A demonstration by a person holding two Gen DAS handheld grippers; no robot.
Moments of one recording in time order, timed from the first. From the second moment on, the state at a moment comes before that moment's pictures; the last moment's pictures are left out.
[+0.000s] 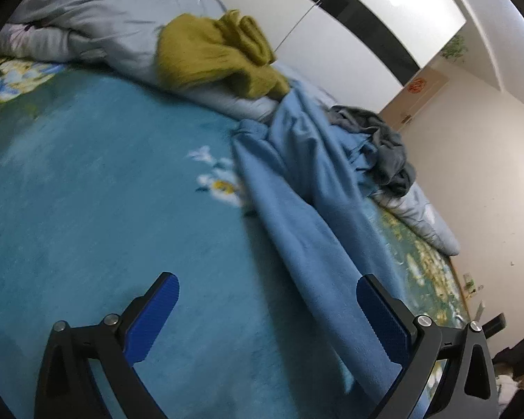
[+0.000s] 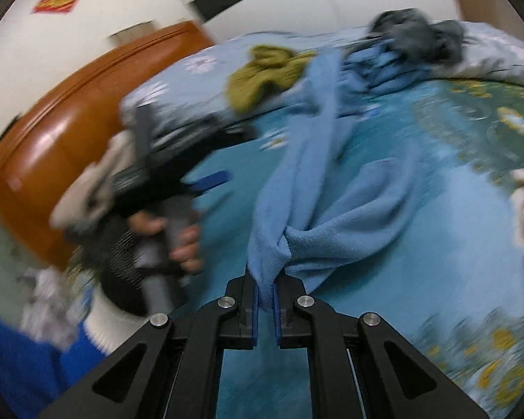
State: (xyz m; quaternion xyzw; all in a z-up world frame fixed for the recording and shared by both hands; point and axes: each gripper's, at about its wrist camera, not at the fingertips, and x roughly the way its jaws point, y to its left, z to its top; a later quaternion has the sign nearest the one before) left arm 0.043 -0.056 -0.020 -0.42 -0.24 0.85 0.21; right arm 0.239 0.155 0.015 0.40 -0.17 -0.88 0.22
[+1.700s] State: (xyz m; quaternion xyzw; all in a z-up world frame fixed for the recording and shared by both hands) left arm -0.033 -0.008 -0.060 -0.49 -0.36 0.76 0.22; right arm 0.316 0.397 -0.004 0.21 -0.48 -0.84 -0.12
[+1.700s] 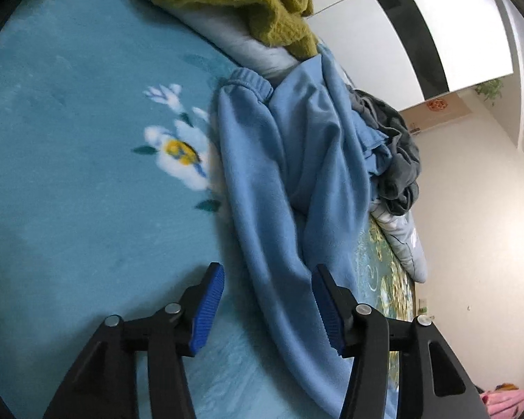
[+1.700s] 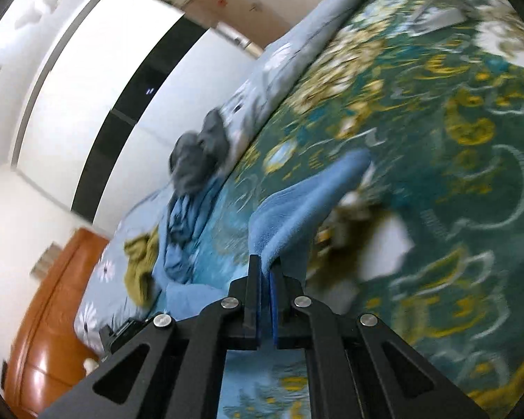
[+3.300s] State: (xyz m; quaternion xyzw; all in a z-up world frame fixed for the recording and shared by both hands) left arm 0.171 -0.069 0.015 -0.44 -0.17 0.86 0.18; right arm 0.449 0.461 -0.036 0.17 -0.54 -0.80 -0.19
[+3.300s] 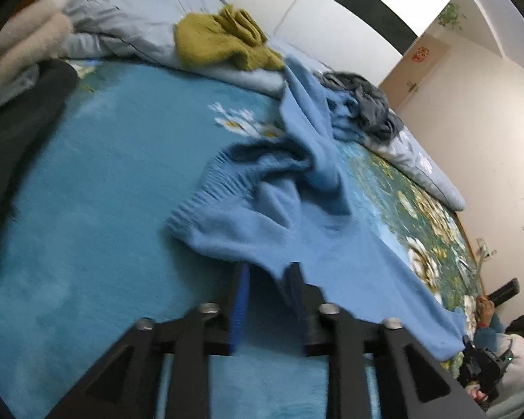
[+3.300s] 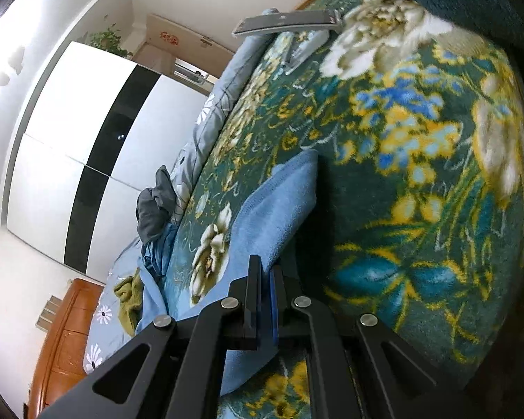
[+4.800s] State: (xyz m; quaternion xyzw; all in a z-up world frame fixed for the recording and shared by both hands) left arm 0.211 -0.210 -0.001 -0.42 -0.27 0.87 0.02; right arm 0.342 0.433 0.008 0.28 -0.42 -0.85 -0.14
